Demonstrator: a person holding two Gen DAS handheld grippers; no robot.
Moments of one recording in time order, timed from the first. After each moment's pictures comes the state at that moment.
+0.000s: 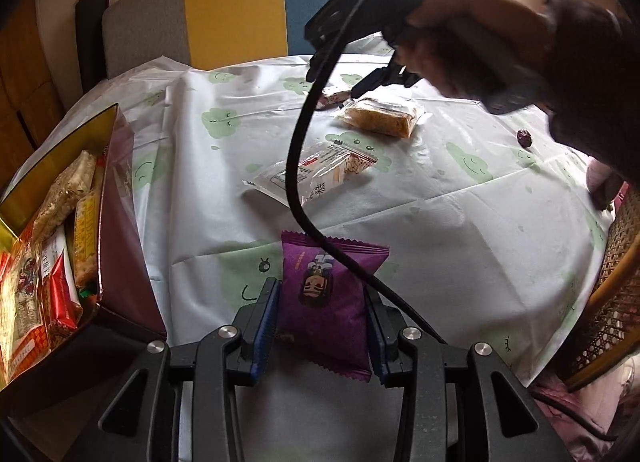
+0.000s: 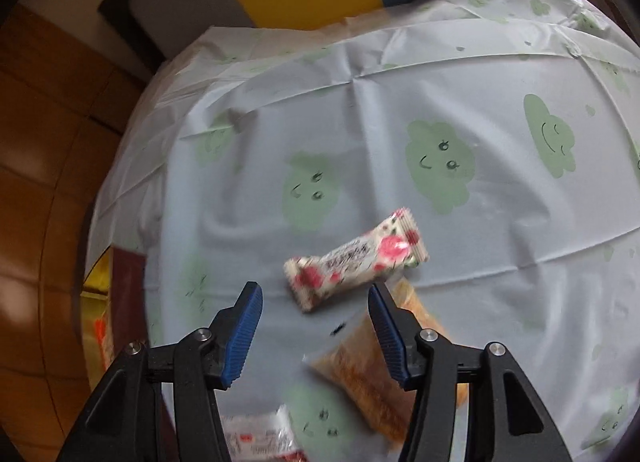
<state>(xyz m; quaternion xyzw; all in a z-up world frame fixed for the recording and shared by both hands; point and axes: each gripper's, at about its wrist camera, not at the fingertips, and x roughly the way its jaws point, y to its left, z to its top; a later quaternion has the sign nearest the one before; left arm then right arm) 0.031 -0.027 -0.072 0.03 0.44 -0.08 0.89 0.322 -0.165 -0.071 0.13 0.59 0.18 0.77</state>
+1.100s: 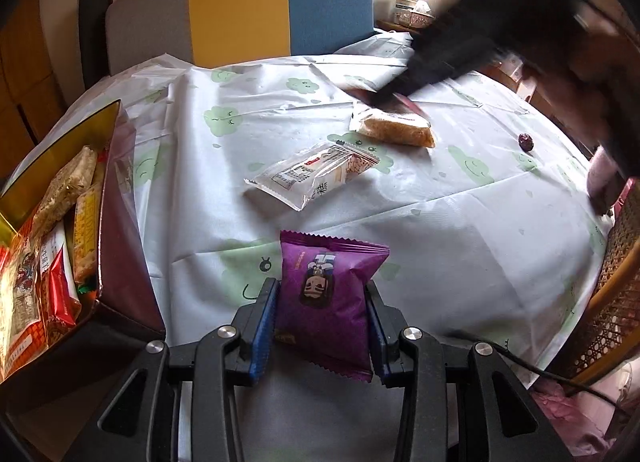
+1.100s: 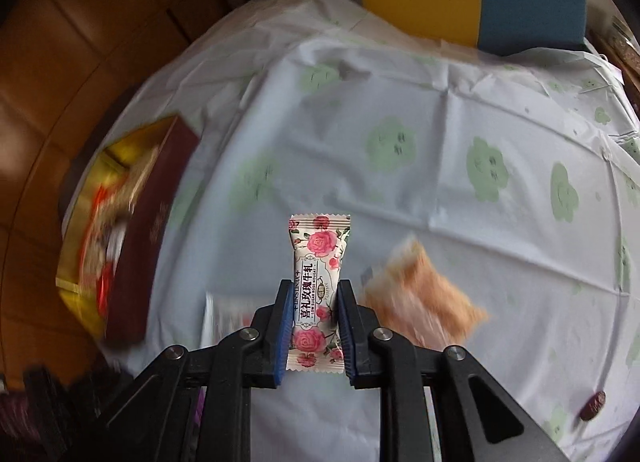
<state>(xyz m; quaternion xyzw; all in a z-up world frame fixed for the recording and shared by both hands) 0.029 -0.024 -0.073 0.02 0.44 -0.08 0.89 0.228 -0.154 -0.032 -0.07 0.57 0.31 0.76</state>
